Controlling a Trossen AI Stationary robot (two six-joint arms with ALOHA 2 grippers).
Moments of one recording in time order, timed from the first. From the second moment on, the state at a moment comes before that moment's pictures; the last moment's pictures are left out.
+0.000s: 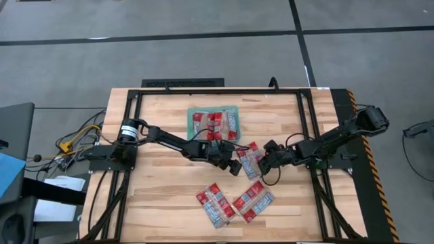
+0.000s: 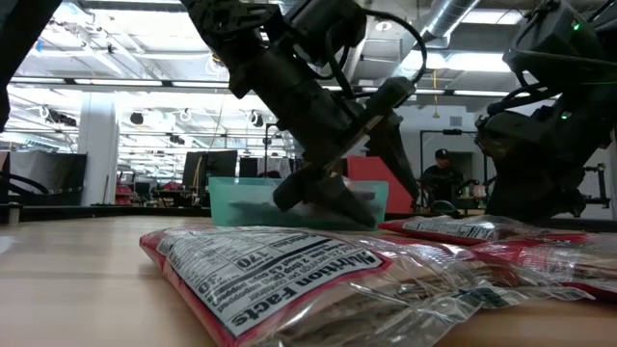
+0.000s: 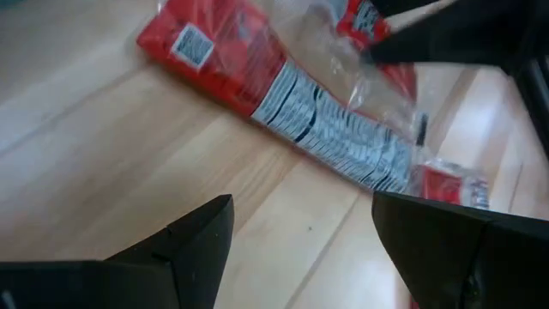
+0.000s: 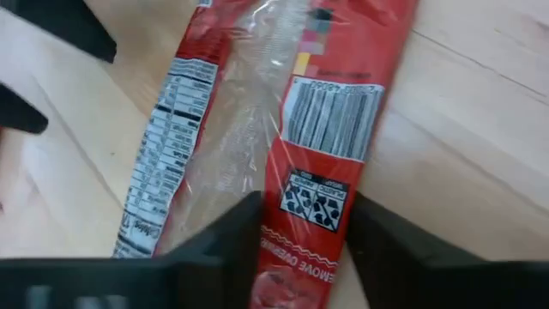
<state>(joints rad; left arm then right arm) -0.08 2.06 1.27 0.12 -0.09 -0.99 0.27 1.31 0.34 -0.01 0.29 1.12</state>
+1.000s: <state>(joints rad) -0.11 2.06 1.27 0.15 -0.13 -1.29 0.27 1.20 0.33 0.09 0.29 1.15</state>
